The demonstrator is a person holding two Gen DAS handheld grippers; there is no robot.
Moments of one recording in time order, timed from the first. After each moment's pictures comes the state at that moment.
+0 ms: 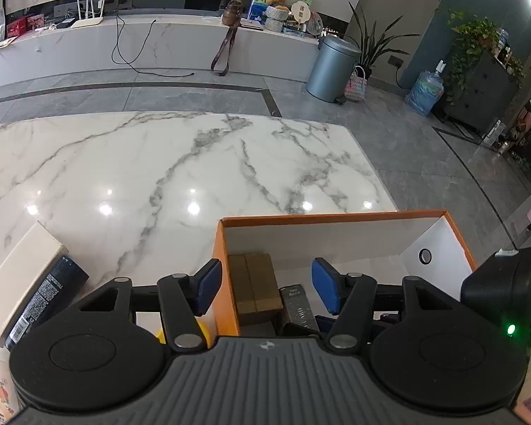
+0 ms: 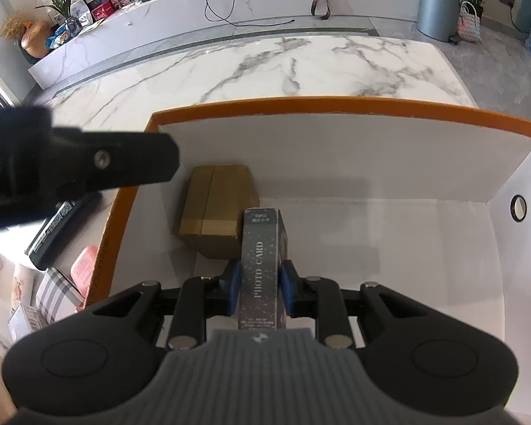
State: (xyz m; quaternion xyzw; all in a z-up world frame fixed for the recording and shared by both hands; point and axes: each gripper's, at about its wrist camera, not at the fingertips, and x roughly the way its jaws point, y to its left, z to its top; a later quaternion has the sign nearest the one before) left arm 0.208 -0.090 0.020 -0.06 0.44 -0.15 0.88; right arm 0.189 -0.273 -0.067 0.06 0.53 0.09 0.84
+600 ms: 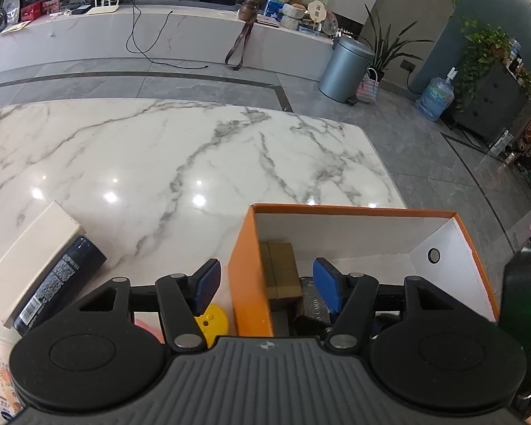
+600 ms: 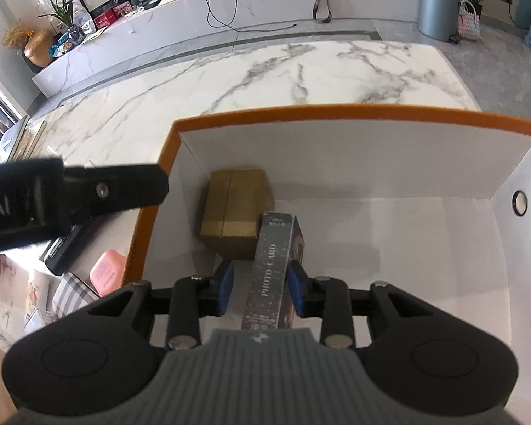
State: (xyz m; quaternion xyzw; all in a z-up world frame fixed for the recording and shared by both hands) left arm 0.200 -0.067 0.016 -0.08 0.45 -0.13 0.88; right arm 0.183 -0.267 -0.054 0.07 0.52 0.10 0.85
